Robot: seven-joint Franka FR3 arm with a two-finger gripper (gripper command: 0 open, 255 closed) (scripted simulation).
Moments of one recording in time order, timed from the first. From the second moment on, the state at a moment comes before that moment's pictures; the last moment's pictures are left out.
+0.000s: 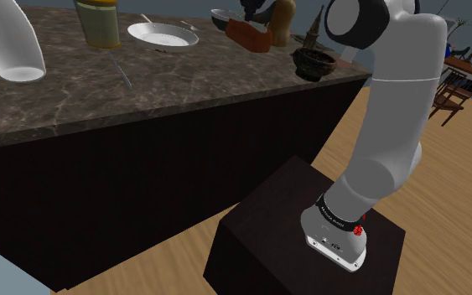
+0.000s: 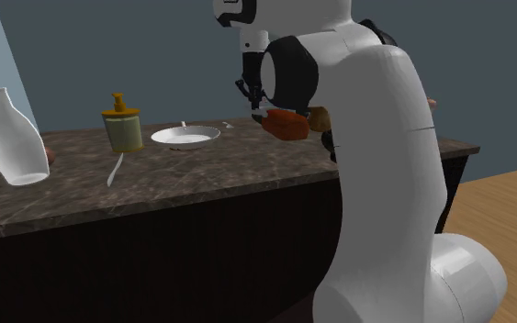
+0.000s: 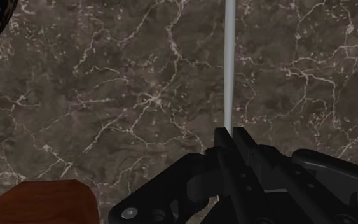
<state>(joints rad) -0.14 0.44 -0.19 -0.93 0.08 1.32 -0.08</state>
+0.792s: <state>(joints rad) -0.22 0.30 -0.23 -1.07 0.06 1.31 -0.20</state>
